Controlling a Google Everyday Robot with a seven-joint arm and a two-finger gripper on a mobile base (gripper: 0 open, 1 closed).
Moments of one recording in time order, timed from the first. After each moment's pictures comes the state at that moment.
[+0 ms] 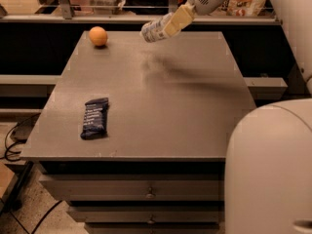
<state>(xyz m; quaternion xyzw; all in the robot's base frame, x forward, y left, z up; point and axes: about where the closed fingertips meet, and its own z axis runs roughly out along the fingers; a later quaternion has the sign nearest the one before) 0.733 -0.061 0.977 -0.46 0.81 0.14 0.33</state>
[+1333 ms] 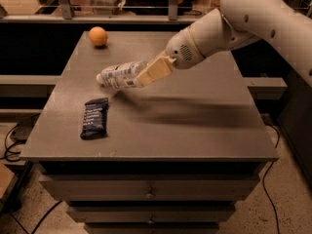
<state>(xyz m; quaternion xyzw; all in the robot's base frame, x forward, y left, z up) 0.590 0.024 0.908 -0.50 0.75 0.32 0.30</state>
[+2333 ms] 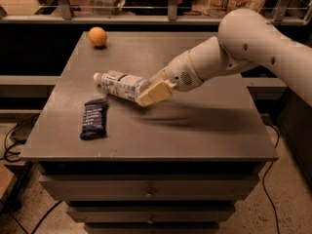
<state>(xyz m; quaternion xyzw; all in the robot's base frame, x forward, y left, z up) 0.565 0.027 0.866 -0.53 0.72 0.32 0.31</state>
